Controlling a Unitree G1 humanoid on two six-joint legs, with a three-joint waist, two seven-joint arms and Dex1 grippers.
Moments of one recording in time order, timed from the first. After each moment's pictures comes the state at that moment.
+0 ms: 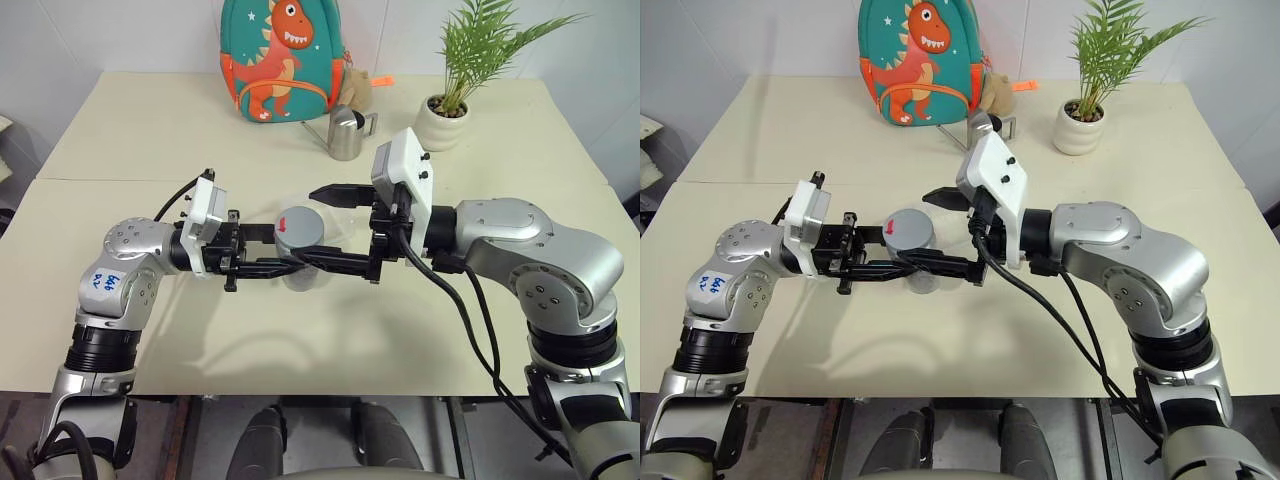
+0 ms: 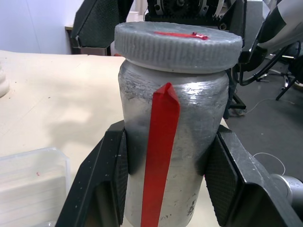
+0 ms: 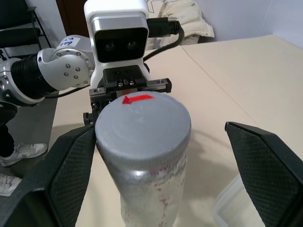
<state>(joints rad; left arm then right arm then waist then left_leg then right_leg) -0.56 0.61 0.02 -0.03 -0.59 0.36 -1.27 -0.78 -0.56 0.11 -0.51 0.79 0.96 0.64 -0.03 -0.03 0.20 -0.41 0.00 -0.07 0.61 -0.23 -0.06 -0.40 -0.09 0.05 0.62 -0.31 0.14</state>
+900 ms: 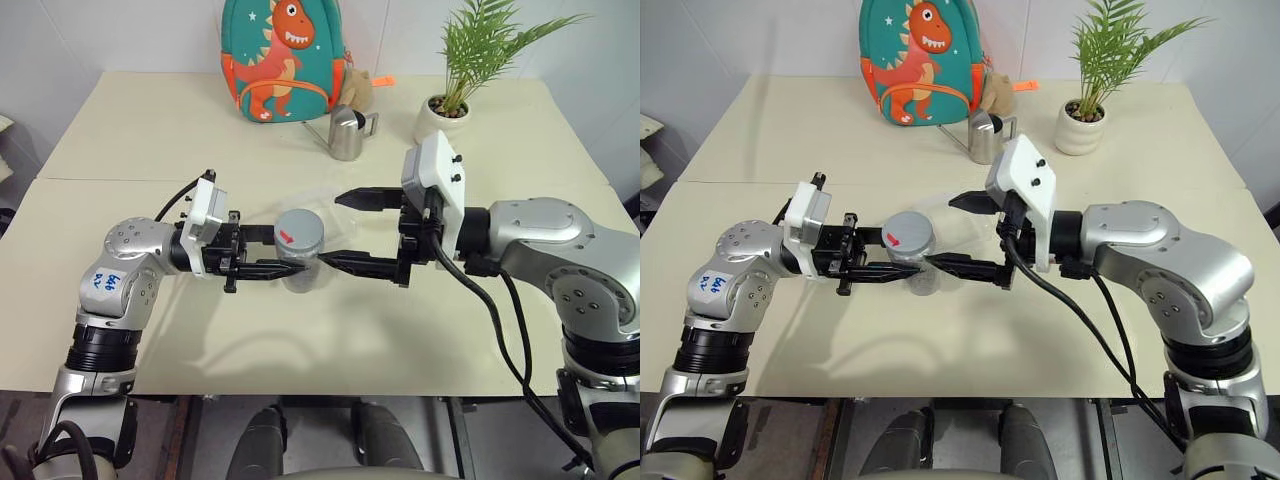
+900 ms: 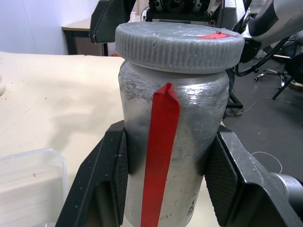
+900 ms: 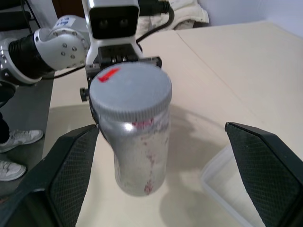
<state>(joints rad) -0.56 0.61 0.02 -0.03 -0.59 0.36 -1.29 -0.74 -0.69 0.04 -0.55 0.85 0.98 0.68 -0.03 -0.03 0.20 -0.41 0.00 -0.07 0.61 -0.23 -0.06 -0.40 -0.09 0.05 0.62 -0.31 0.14</state>
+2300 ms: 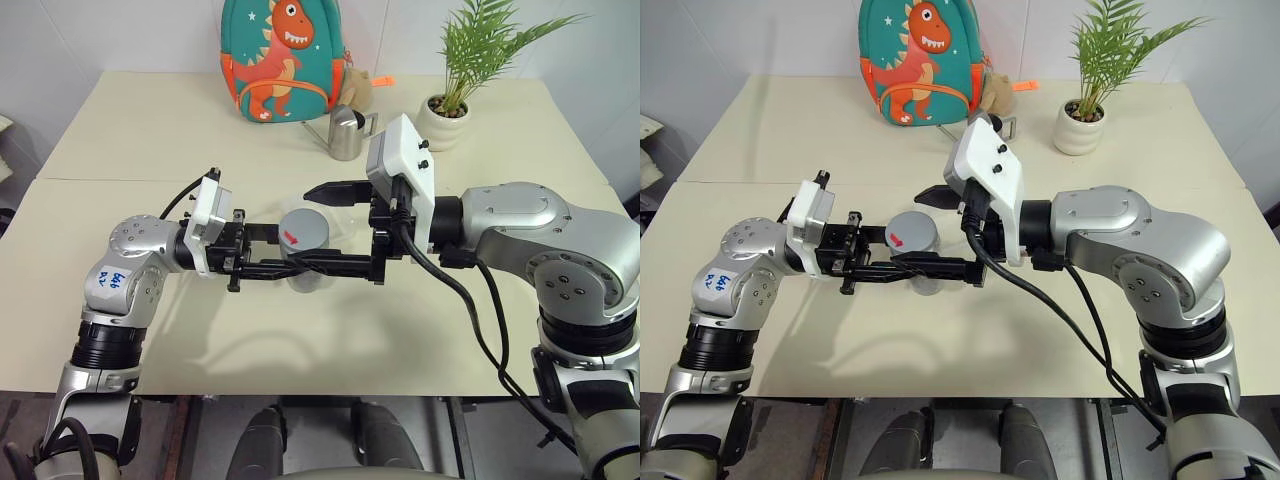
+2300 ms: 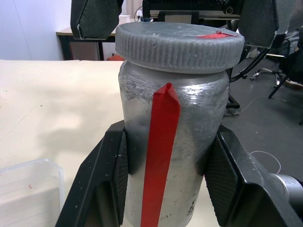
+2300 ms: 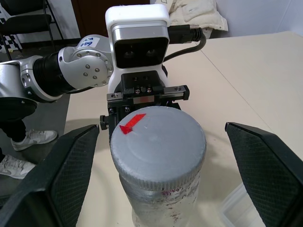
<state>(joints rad) -0.58 0.60 0.01 -0.02 -0.58 0.35 -1.30 -0.88 -0.58 0.11 -0.54 0.88 1.07 0.62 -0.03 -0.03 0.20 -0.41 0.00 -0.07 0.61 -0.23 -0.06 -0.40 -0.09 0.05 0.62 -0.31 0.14</state>
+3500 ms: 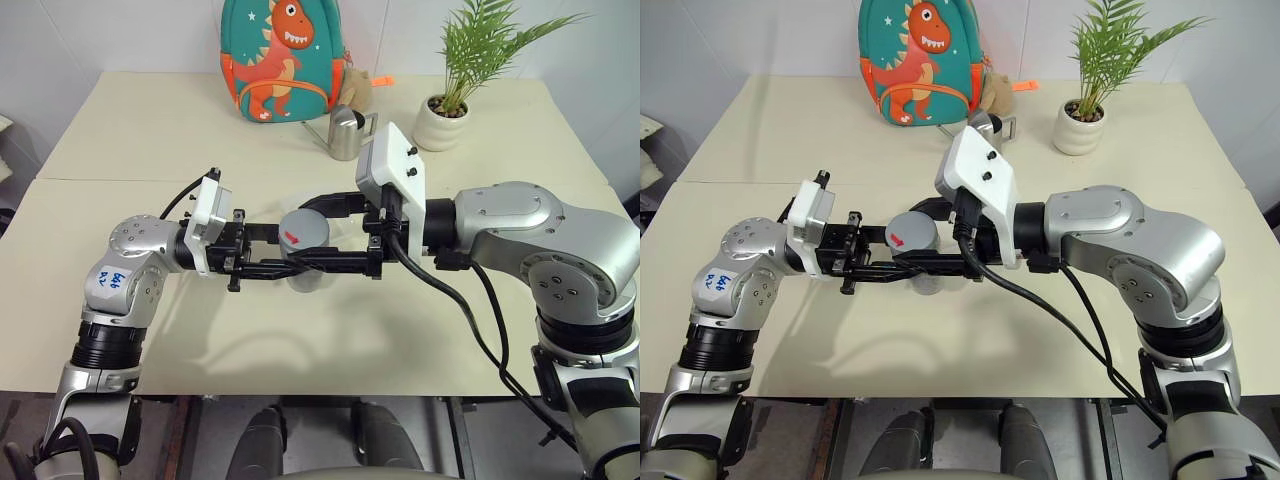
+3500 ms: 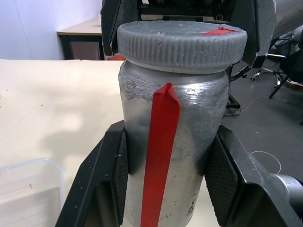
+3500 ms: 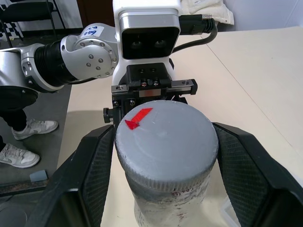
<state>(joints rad) -0.58 0.60 0.01 -0.02 -0.58 0.35 -1.29 -0.90 -0.58 0.15 -0.54 0.84 1.08 0.65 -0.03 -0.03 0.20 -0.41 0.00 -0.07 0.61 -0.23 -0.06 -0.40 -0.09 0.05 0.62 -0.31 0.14</state>
